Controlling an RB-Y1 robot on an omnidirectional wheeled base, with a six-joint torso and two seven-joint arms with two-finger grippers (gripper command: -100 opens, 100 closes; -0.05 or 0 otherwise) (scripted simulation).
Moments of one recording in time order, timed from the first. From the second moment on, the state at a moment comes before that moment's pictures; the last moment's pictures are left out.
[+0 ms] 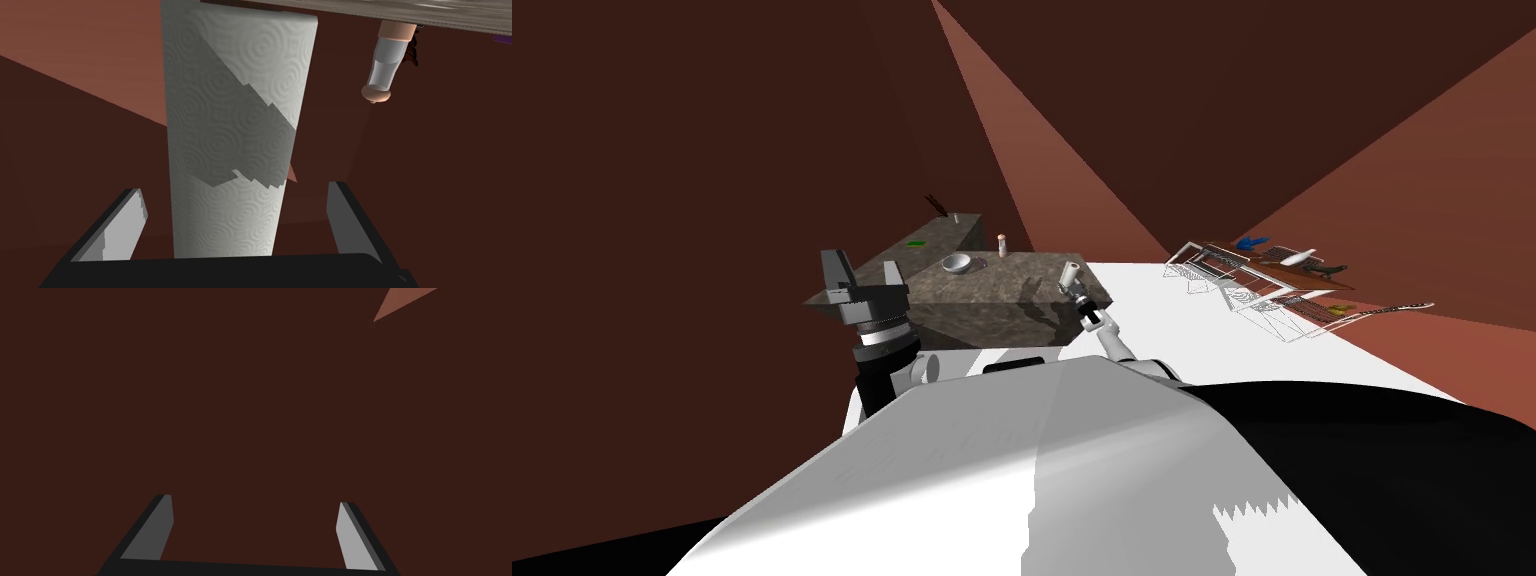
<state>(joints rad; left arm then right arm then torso) 0.50 -0.03 0.01 -2.34 -0.07 -0.52 0.09 -0.17 -0.40 -0.12 -0.98 0.47 -0.54 0.93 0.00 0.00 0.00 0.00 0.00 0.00</state>
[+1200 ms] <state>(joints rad) 0.50 -0.03 0.01 -2.34 -0.07 -0.52 0.09 -0.41 -0.46 -0.08 -0.66 0.37 -0.60 1.00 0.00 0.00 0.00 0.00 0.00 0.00</state>
